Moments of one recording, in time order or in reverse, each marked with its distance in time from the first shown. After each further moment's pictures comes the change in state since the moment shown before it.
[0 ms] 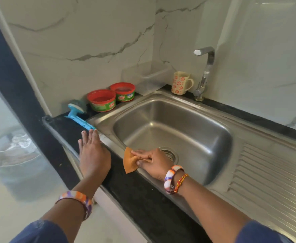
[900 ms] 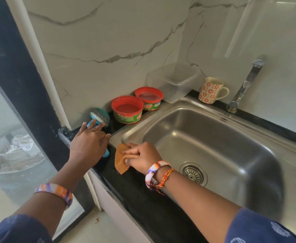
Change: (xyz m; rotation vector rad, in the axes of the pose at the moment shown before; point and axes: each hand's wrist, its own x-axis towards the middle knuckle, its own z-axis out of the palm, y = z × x) left_hand 0.148 -0.072 -0.044 0.273 -0.255 0.300; right_hand 0.140 -0.080 0.064 -0.025 -0.020 0.107
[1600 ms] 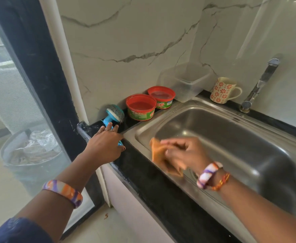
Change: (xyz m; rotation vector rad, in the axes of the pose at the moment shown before) left_hand -0.008 -0.004 -0.014 0.241 -0.345 0.145; right_hand -0.054 0.006 -0.049 0.263 0.171 -0.014
